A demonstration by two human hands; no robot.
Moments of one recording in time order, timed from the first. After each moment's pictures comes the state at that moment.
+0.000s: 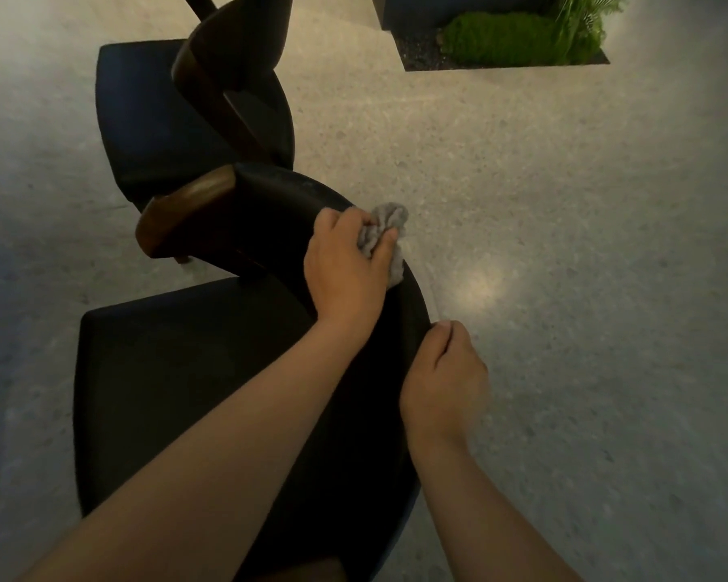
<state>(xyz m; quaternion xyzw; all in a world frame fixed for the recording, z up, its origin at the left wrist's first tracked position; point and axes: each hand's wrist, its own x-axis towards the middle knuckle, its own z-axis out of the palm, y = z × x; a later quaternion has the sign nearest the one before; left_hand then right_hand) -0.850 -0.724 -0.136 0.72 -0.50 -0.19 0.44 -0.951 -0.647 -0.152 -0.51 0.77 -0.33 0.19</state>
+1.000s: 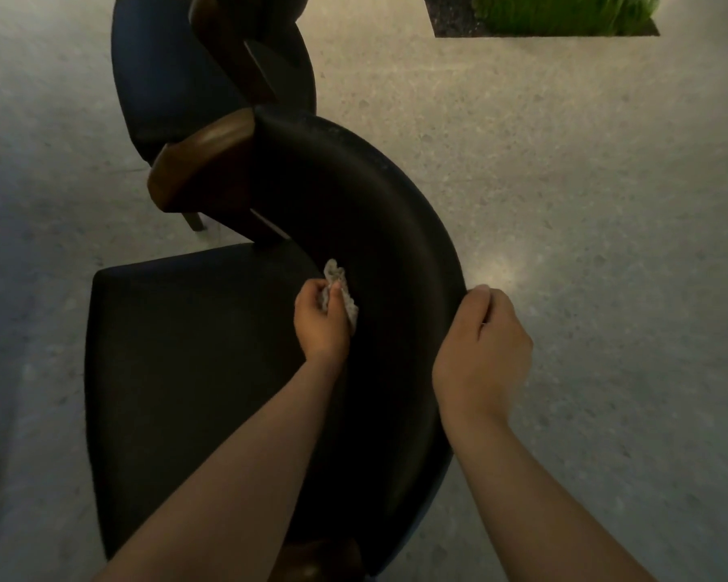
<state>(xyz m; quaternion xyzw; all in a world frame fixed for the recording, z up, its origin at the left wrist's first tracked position) -0.822 -0.663 -0.275 0.76 -0.22 -0.38 0.48 -0.955 -0.648 -0.157 -0.51 0.74 -0.37 0.23</state>
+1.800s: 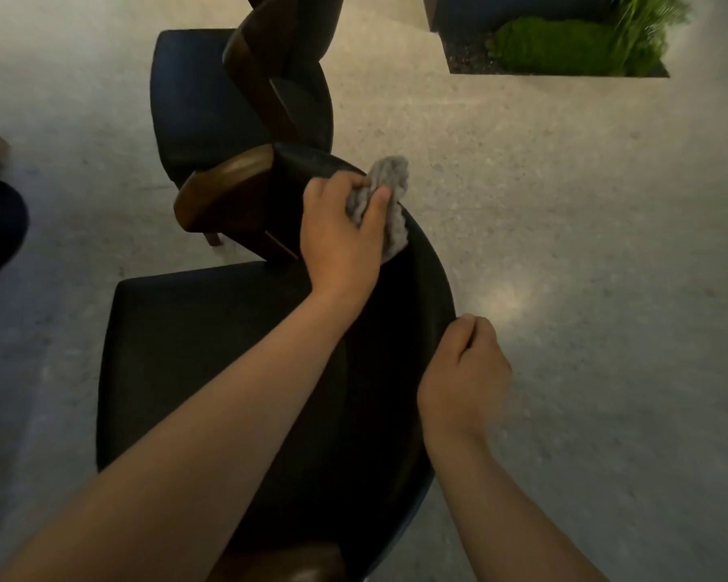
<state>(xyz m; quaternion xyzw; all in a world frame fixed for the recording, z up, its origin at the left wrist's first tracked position) -0.820 -0.724 -0.130 0.73 -0.43 -0.18 0.51 -0.953 -0.647 -0.154 -0.52 0.75 -0.34 0.22</state>
